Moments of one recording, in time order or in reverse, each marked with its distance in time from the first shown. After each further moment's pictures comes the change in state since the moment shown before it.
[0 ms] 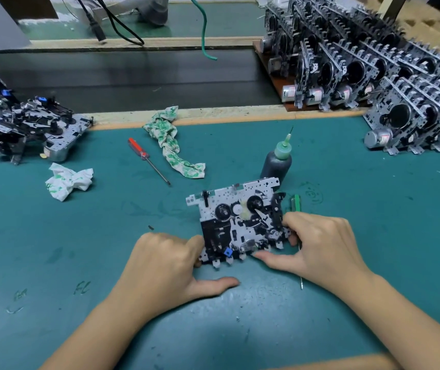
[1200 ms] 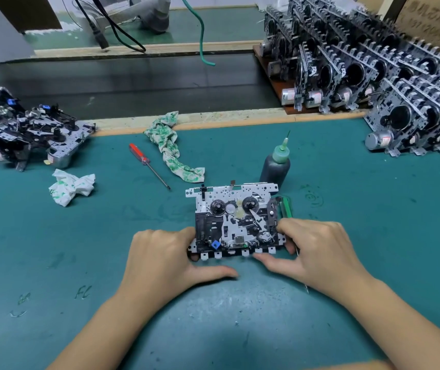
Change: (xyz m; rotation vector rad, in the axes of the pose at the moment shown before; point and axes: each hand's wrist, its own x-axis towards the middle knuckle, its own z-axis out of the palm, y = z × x) left_hand 0.007 0.001 0.005 -0.081 0.023 -0.242; right_hand 0.000 0.000 0.002 0.056 -0.020 -0.036
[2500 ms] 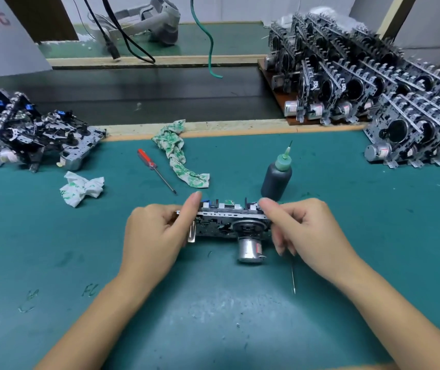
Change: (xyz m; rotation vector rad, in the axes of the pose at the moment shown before) left_hand 0.019 0.001 -0.022 -0.584 0.197 -0.306; right_hand 0.035 -0.019 -0.019 0.715 -0.125 0.465
